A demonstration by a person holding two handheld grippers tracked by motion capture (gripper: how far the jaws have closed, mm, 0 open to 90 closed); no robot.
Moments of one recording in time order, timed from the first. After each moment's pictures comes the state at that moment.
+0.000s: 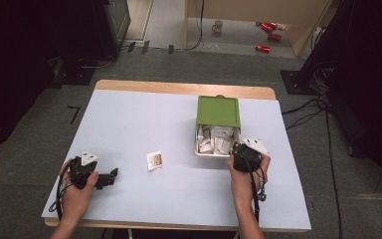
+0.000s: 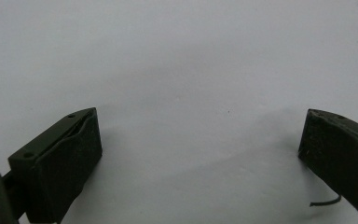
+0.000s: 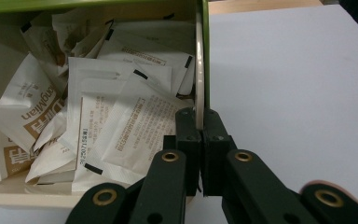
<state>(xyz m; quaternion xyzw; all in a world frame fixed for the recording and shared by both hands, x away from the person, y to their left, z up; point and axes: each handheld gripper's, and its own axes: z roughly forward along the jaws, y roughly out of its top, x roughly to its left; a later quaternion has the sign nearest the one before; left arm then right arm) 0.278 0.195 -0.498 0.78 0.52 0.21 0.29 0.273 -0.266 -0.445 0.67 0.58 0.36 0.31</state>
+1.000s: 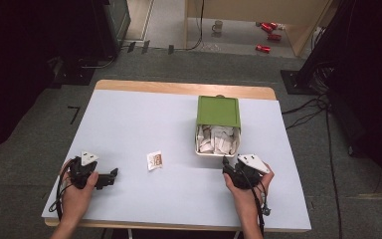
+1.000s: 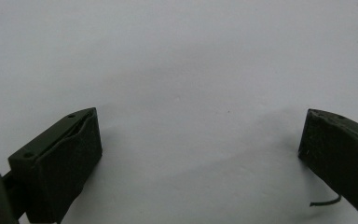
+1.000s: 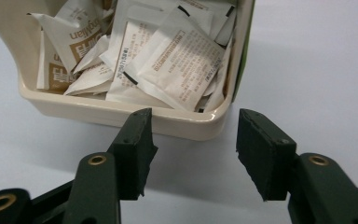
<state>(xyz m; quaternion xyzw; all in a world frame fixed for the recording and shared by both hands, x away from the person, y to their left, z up) 0.278 0.195 -0.498 0.78 0.52 0.21 0.29 0.239 -0.268 -0.473 0.61 0.63 0.39 0.29</state>
